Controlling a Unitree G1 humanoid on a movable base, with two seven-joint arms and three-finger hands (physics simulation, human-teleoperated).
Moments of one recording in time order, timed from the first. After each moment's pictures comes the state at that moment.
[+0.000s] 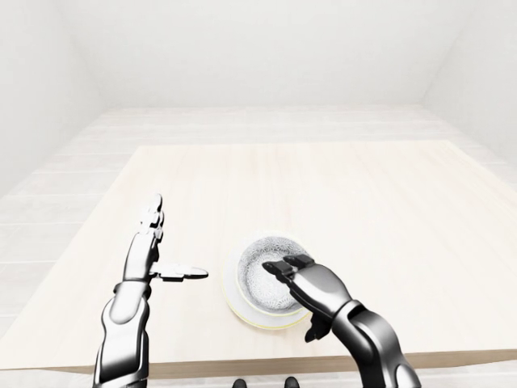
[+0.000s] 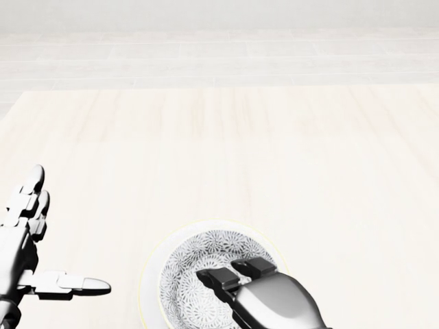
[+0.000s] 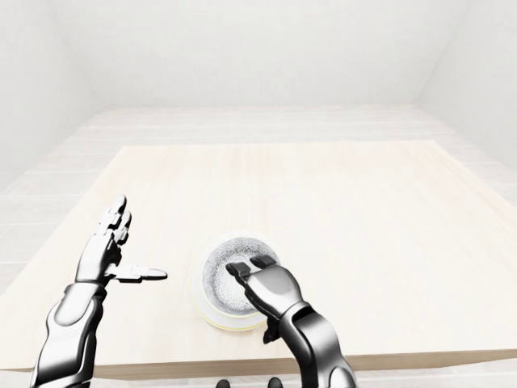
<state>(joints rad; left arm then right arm) 0.02 0.14 0.27 -0.16 0.11 0.09 -0.25 0.24 -0.12 0.28 -0.50 -1.15 -0.09 0.63</state>
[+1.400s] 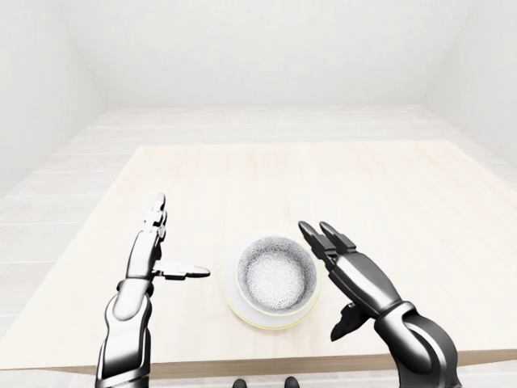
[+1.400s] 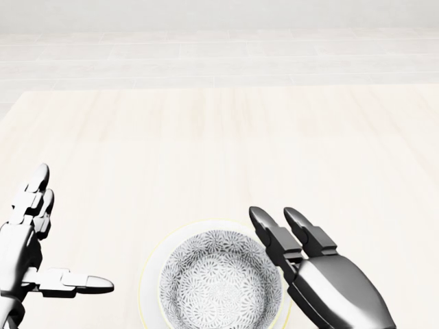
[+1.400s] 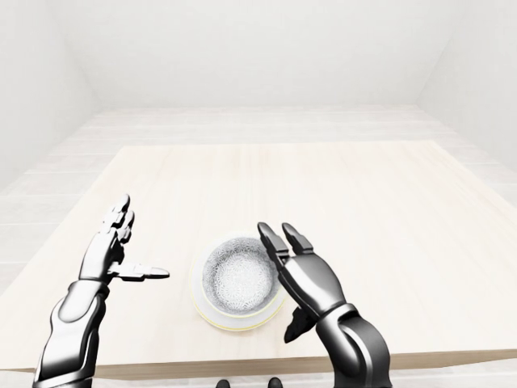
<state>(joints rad) 0.00 0.14 0.25 -0.14 0.11 0.09 -0.24 0.30 -0.08 0.03 -0.70 -0.94 -0.09 0.67</state>
